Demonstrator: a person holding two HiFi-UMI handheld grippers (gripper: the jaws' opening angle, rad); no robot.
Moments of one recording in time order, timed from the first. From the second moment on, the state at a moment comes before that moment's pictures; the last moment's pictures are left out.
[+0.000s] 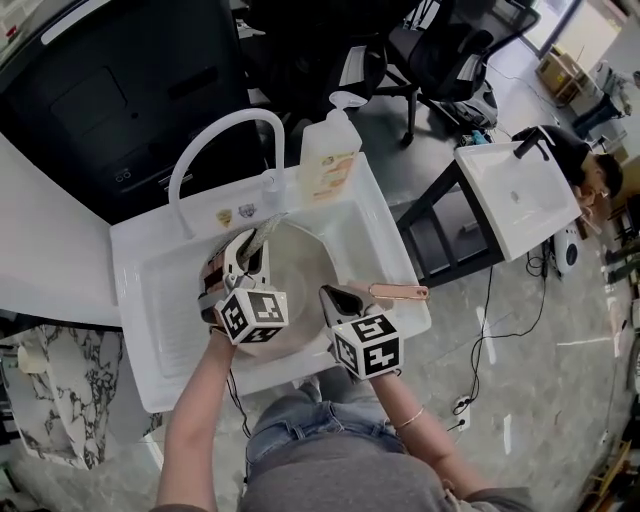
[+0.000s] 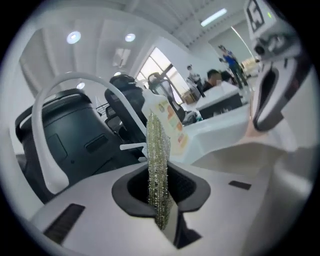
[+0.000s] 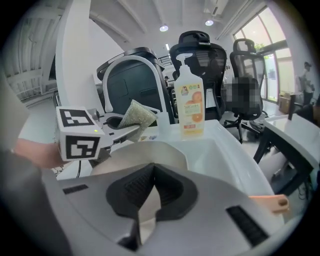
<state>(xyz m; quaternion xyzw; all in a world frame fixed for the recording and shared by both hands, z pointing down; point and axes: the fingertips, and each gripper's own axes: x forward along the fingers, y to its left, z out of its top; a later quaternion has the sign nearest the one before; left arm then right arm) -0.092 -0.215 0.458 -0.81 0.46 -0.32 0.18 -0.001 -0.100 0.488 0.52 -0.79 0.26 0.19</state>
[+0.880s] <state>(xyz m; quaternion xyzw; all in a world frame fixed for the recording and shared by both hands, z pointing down) -0.136 -0.098 0.406 -0.84 0.53 -0.08 -0.07 -0.013 -0.094 0.423 0.52 -0.84 0.16 0.09</state>
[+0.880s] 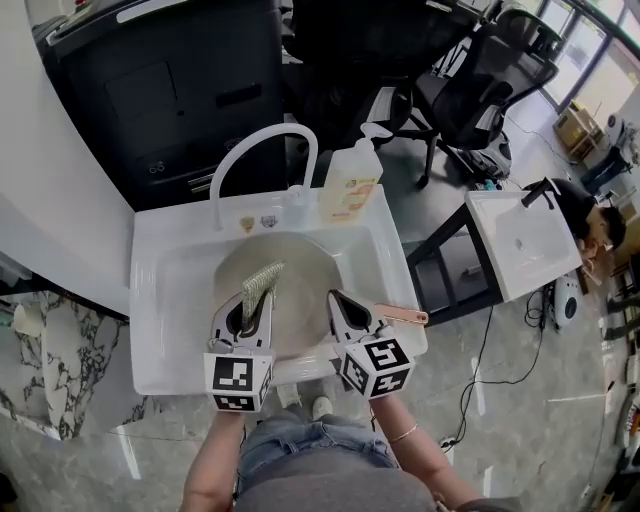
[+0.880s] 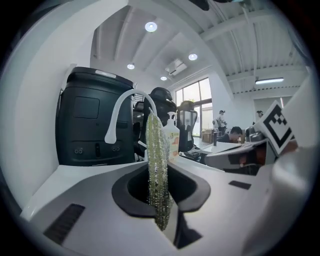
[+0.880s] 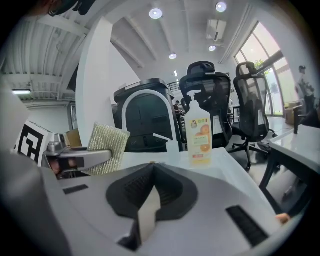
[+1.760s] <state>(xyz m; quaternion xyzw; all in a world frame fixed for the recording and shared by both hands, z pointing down) -0.133 0.004 0.385 -0.79 0.60 -0.07 -0.06 -0.004 -0.021 0.396 0.45 -0.88 0.12 0.06</state>
